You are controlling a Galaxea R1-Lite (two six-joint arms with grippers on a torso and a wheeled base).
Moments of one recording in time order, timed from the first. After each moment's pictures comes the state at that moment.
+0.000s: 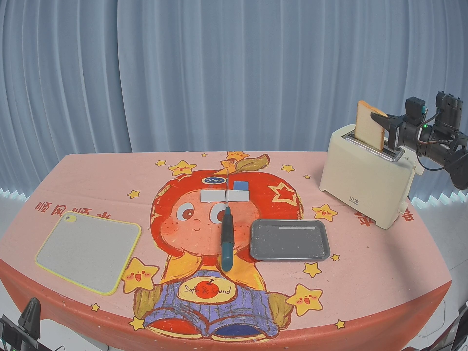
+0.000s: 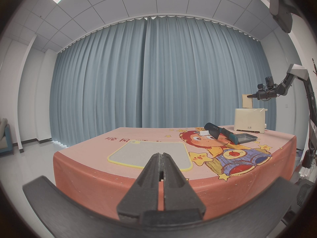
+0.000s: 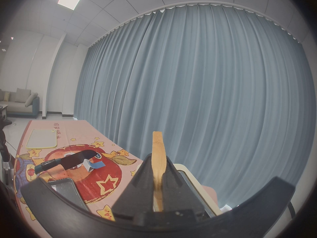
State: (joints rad) left arm 0.00 0.02 -0.02 0.00 0.01 0.01; right arm 0.04 1.77 -1.07 -0.60 0.38 -0.23
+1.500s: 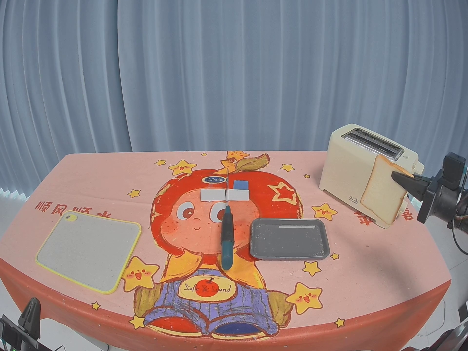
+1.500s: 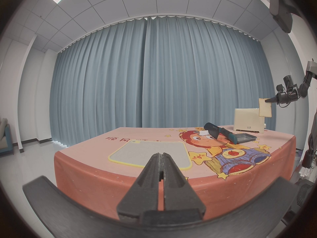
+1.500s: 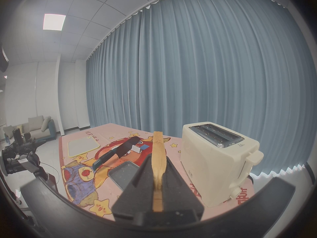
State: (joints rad) left arm 0.00 0.02 -0.02 0.00 0.01 0.01; right arm 0.17 1.29 -0.50 -0.60 0.35 -0.02
